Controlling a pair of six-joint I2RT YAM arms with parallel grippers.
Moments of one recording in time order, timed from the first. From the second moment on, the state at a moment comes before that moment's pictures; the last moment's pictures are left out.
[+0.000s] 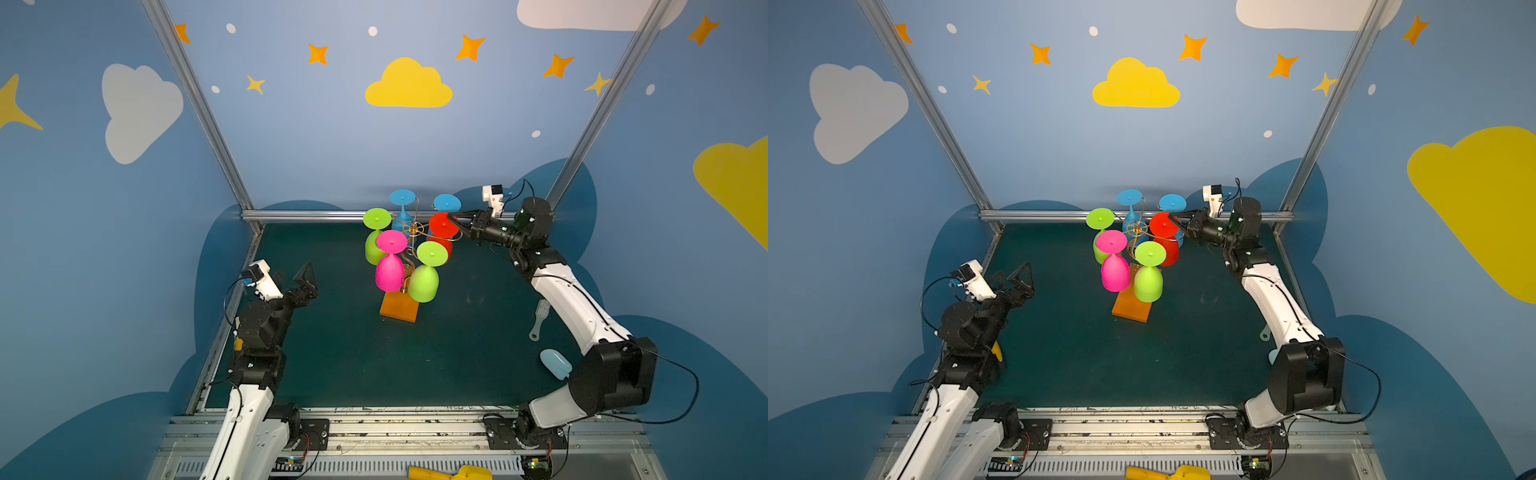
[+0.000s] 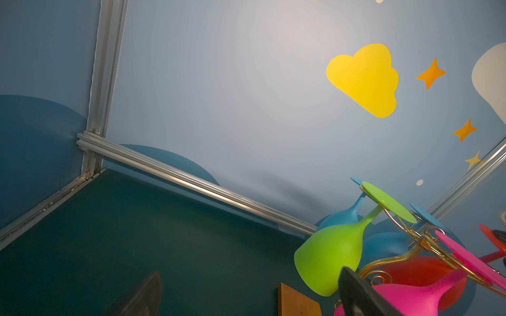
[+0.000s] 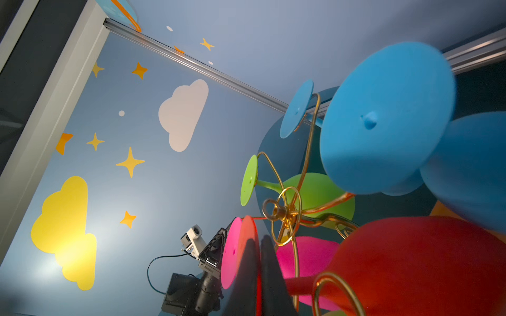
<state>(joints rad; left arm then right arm) -0.02 0.66 0.51 0.18 0.05 -0.48 0.22 1.53 1.38 0.11 -0.88 1.07</state>
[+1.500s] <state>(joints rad) -0.01 0.61 0.56 0.10 0.03 -0.48 0.04 1.28 1.17 0.09 -0.82 1.06</state>
